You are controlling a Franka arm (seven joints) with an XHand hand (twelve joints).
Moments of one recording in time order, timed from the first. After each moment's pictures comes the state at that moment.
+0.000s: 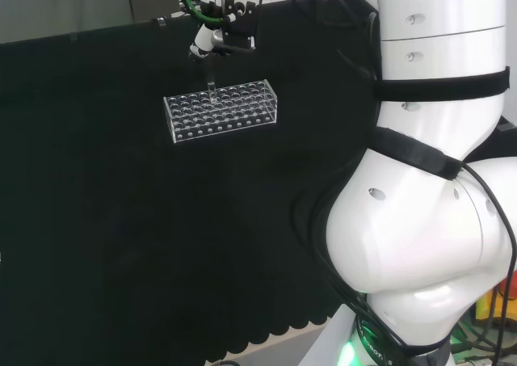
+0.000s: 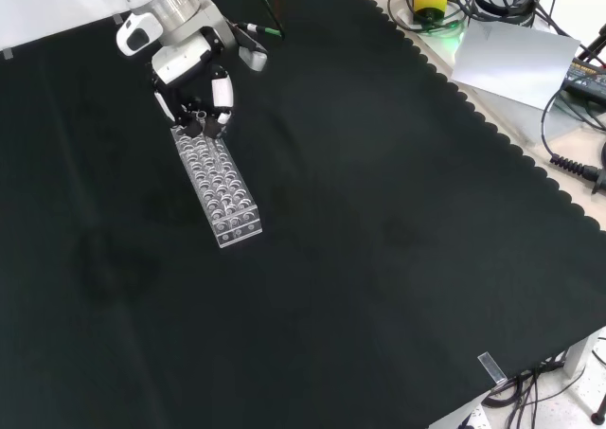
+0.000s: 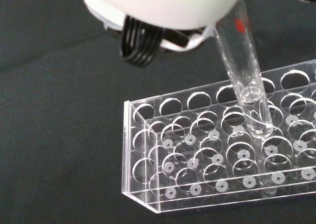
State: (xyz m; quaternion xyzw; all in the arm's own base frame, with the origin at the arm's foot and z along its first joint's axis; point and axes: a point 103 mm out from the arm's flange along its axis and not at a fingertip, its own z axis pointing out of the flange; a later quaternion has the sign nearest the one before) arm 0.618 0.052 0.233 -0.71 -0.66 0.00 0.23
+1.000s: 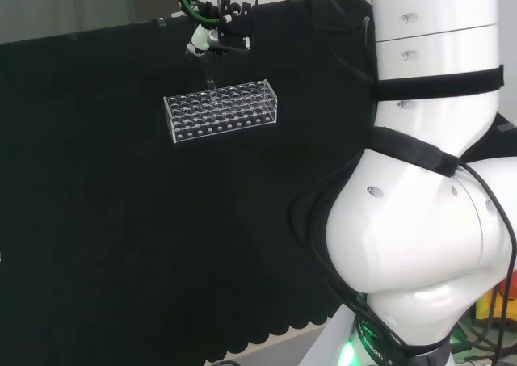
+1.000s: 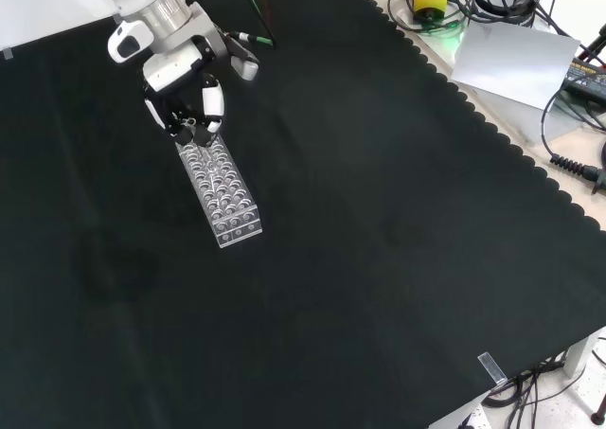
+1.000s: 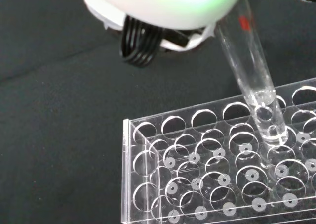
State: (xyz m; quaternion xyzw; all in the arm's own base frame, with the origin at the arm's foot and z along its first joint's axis) arm 0.636 0.054 0.224 -0.72 -0.66 -0.01 0.23
